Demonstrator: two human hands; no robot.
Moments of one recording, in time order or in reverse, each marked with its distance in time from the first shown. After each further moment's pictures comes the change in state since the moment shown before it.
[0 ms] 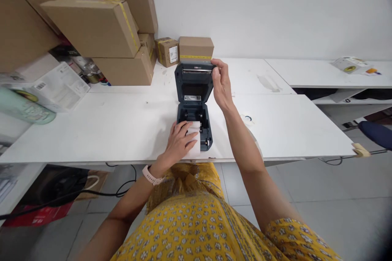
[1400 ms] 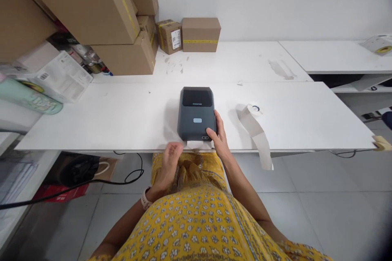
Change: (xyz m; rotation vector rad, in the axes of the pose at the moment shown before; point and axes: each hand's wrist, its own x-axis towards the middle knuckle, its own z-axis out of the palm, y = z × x) left_hand -0.078 0.041 0.003 -0.875 0.264 -0.917; right_hand -0.208 -0.027 -0.006 0.295 -0.129 0.646
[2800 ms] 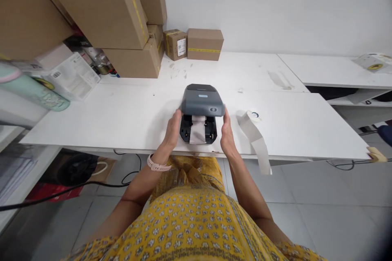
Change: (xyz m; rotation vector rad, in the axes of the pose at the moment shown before) left_hand 0.074 0.063 0.016 -0.081 -0.083 0.394; right_hand 0.021 -0.025 -0.017 -0.256 0.001 -0.170
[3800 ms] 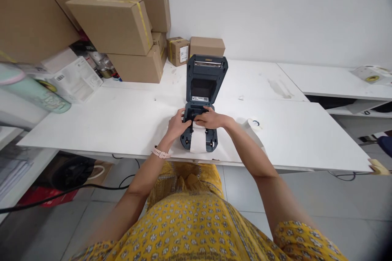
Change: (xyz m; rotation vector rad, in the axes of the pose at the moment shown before) left_hand 0.057 -0.026 -0.005 0.659 -0.127 -0.156; right_hand 0.136 0.003 0.022 -0.605 -1.019 -0.230
